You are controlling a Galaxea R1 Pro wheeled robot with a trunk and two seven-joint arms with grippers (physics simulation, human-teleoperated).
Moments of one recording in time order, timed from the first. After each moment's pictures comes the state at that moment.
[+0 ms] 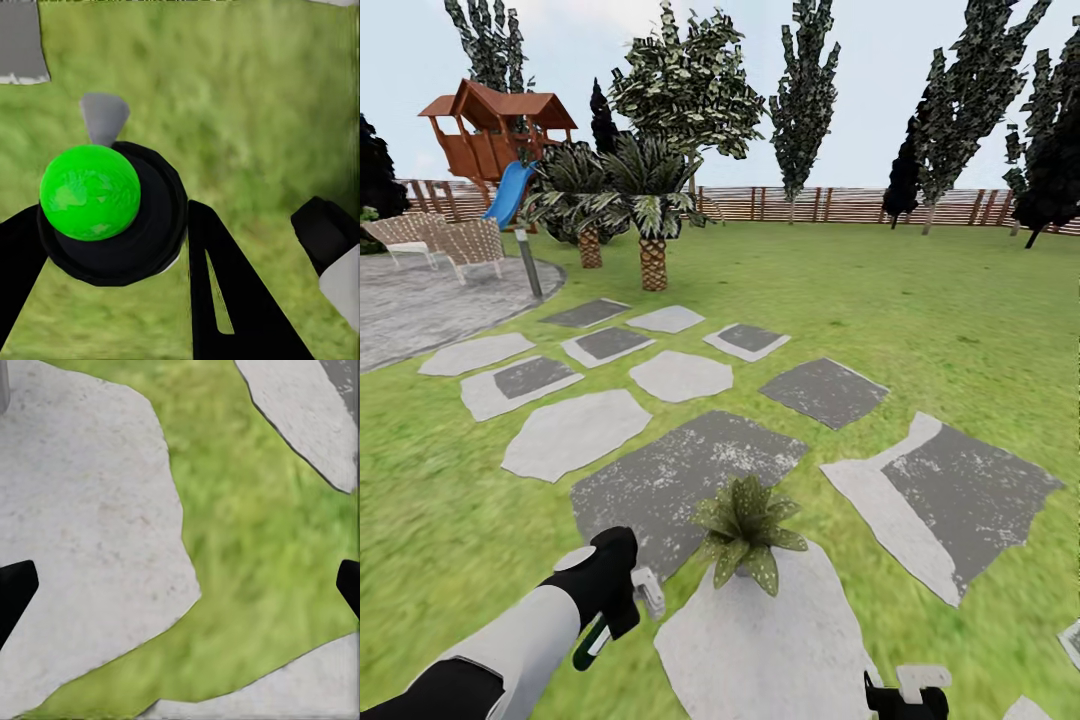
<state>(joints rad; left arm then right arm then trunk) -0.78 -0.07 -0.27 -0.42 -1.05 0.76 -0.92 -0.35 -0.05 -0.46 -0.23 0.47 -0.41 -0.06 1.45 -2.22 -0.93</state>
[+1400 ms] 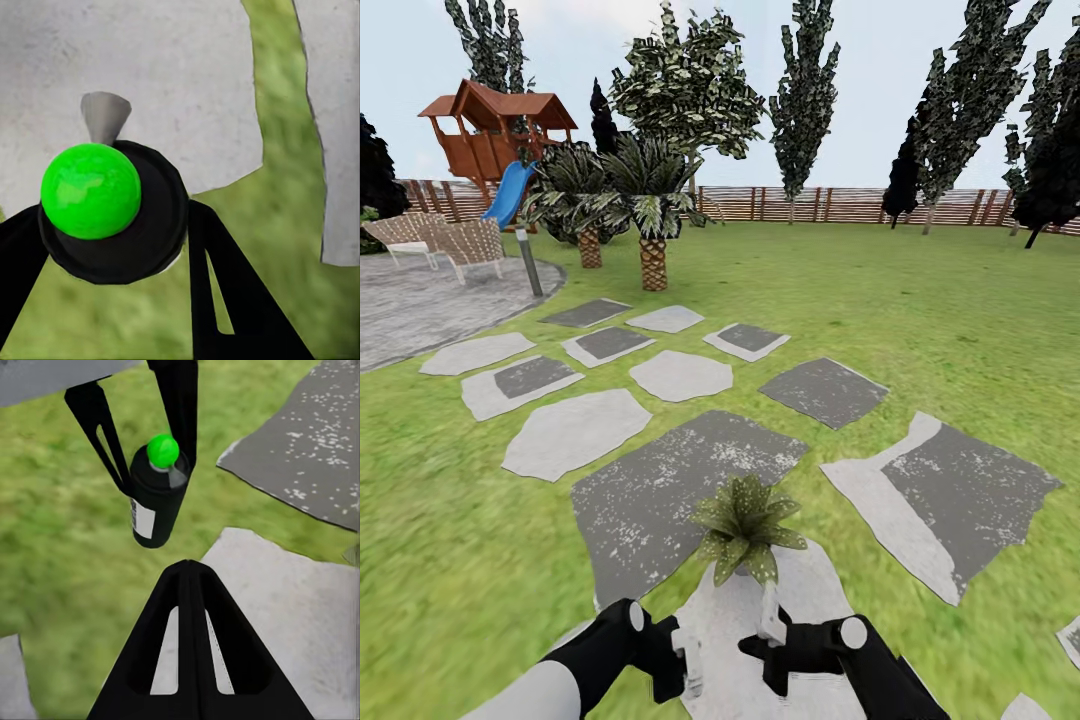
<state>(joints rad) -0.61 -0.11 -0.28 -0.38 -0.84 0.05 -0.75 -0.43 0.08 -0.05 -0.68 0.73 -0.29 0.98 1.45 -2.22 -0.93</state>
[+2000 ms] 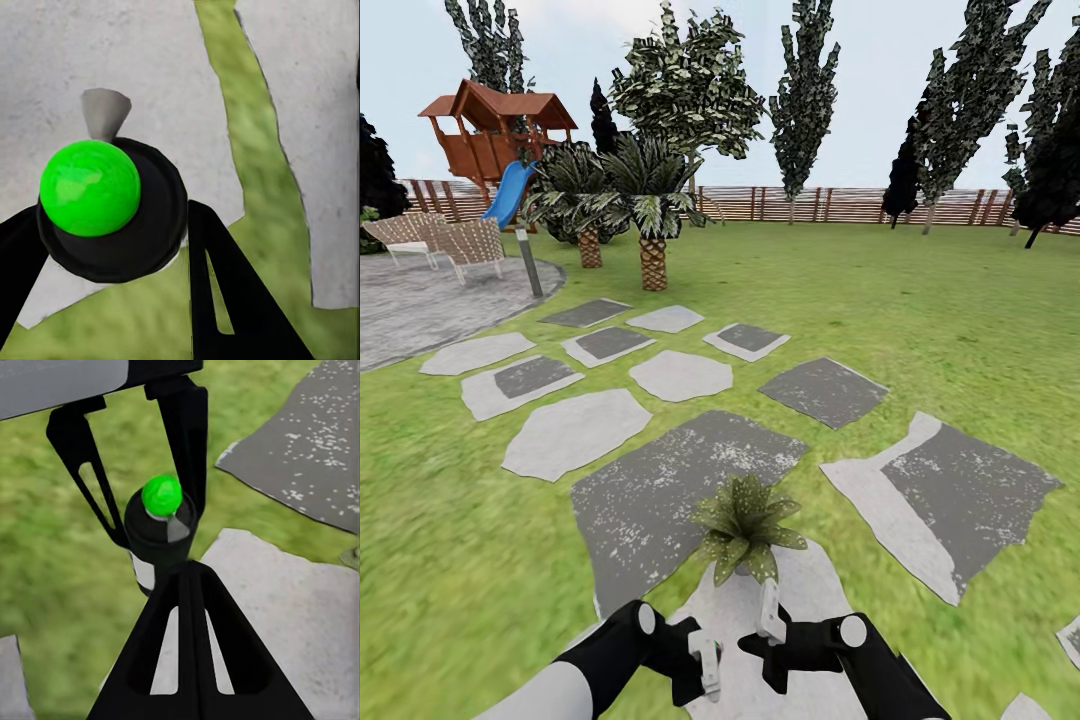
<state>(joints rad) -0.61 -0.15 -0.27 -0.37 -0.82 -0.05 -0.78 -0.43 0.08 -0.05 -0.69 0.73 -0.29 0.98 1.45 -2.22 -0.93</state>
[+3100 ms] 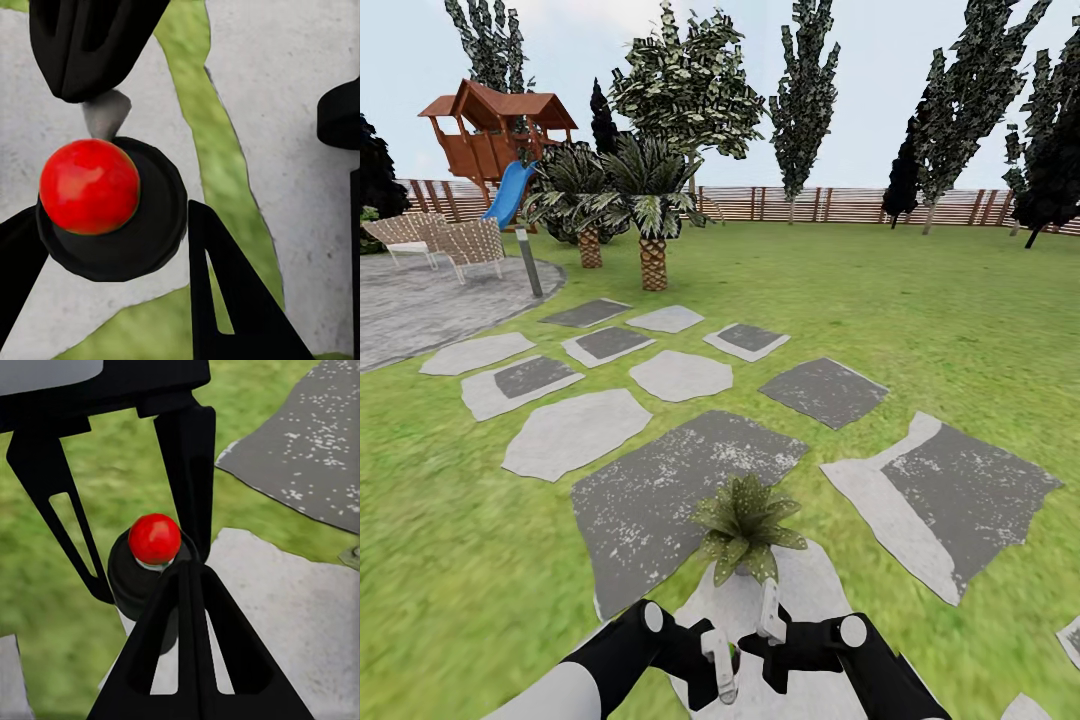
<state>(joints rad) -0.61 -0.17 -0.28 -0.37 -0.74 -0.09 -0.84 -0.43 0.08 -0.05 -0.69 0.74 -0.29 0.98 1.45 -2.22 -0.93</state>
